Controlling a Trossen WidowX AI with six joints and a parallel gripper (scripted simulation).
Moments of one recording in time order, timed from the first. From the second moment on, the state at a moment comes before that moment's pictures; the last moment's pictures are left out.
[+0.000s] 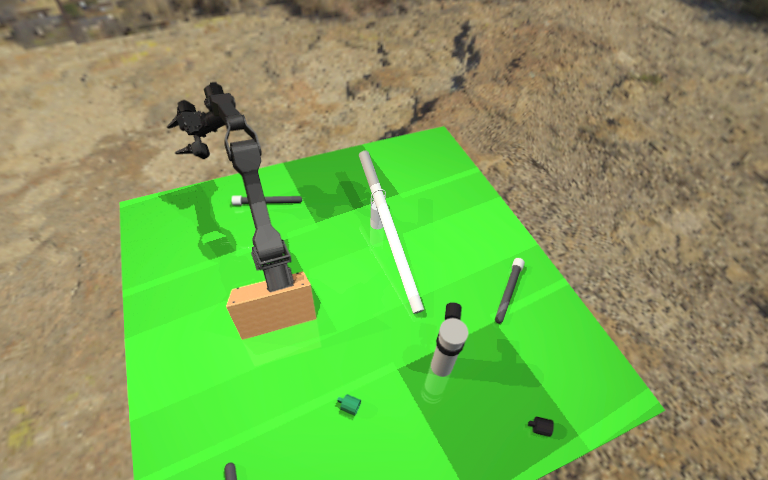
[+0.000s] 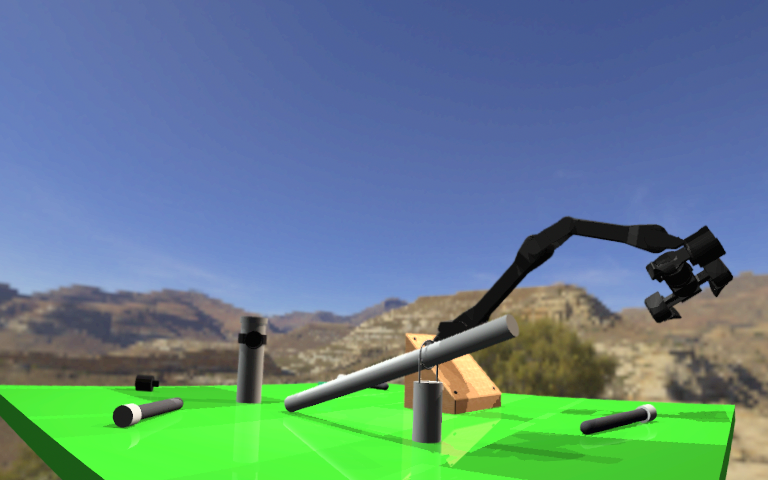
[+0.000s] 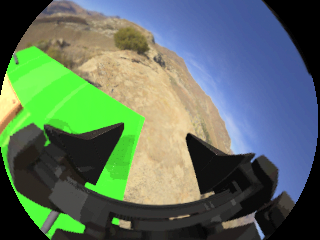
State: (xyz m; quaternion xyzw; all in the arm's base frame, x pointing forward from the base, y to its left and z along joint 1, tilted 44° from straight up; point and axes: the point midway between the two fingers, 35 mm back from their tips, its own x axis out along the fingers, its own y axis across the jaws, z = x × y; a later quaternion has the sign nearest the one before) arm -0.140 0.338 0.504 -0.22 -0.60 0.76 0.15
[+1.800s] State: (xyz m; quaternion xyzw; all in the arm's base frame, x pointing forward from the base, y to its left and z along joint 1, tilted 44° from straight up) arm 0.436 0.069 0.333 -0.38 0.06 0.37 0.85
